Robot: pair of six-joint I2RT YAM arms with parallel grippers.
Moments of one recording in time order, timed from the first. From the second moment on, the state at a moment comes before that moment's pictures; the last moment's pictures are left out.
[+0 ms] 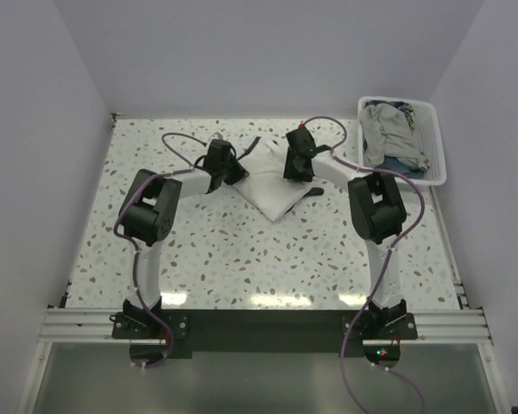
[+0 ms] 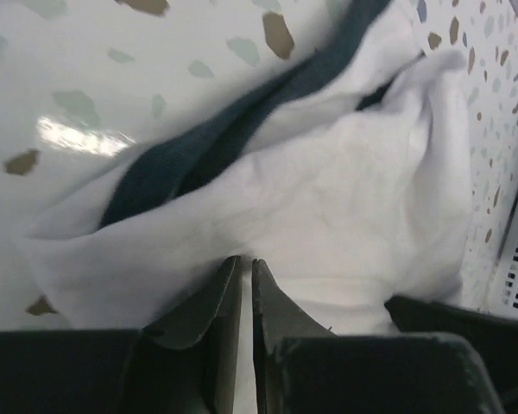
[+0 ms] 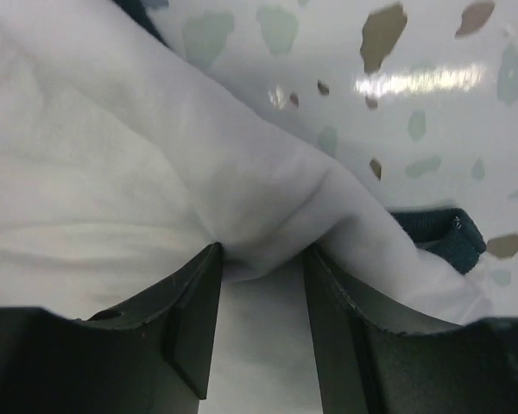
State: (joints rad) left arm -0.39 2.13 1.32 0.14 0.02 -0.93; right arm 0.43 2.21 1.68 -0.45 0.24 0.51
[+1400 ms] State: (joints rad) left arm -0.09 1.95 1.13 0.04 0.48 -0.61; right arm 0.46 2.14 1.50 -0.21 -0.11 0.65
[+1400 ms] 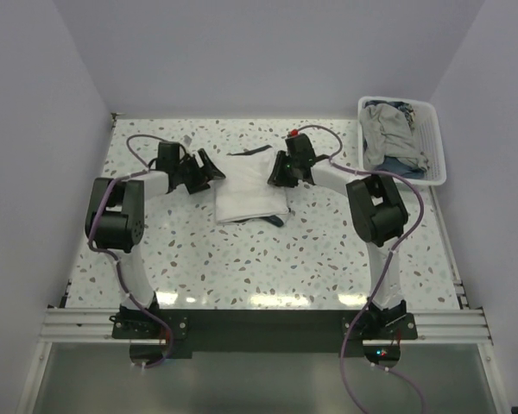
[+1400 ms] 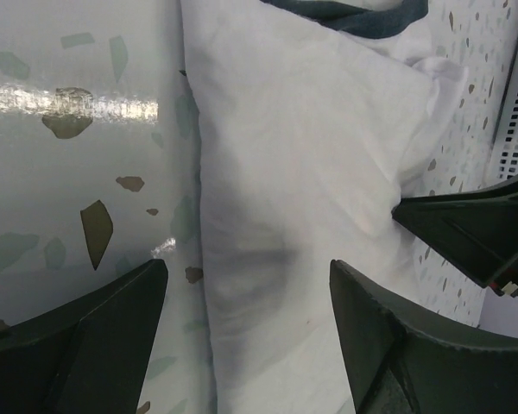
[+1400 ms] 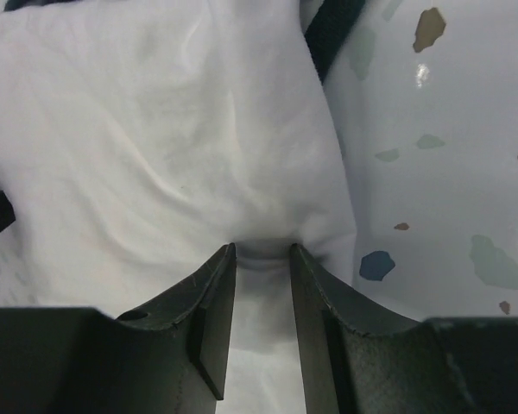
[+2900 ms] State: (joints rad) left arm 0.04 2.55 2.24 -0.48 -0.46 -0.14; right arm 0.45 1.60 1.32 -0.26 -0.15 0.59
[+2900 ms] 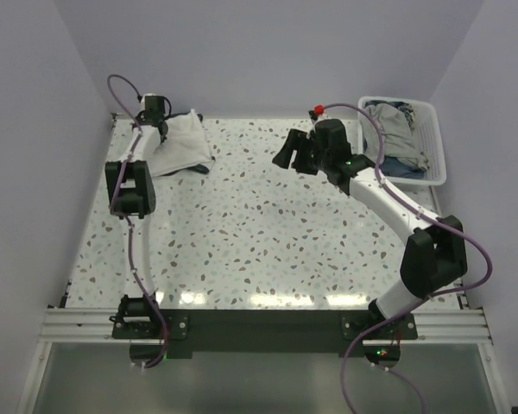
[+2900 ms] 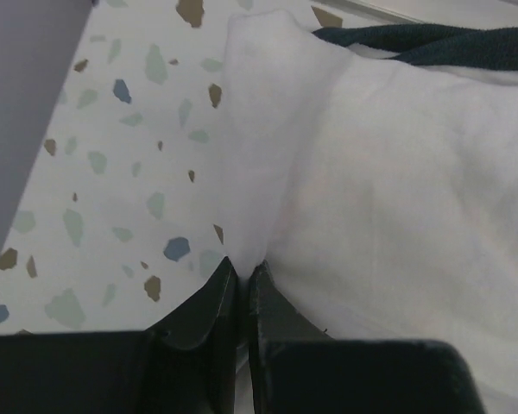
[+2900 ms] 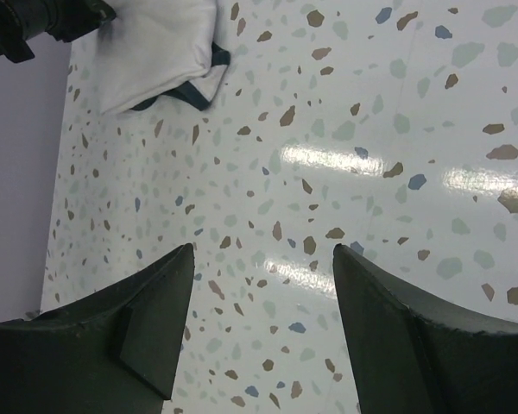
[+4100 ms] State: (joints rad) left arm 0.11 2.62 2.12 0.20 -0.60 0.43; right arm 0.45 1.67 1.29 -0.21 -0.15 0.57
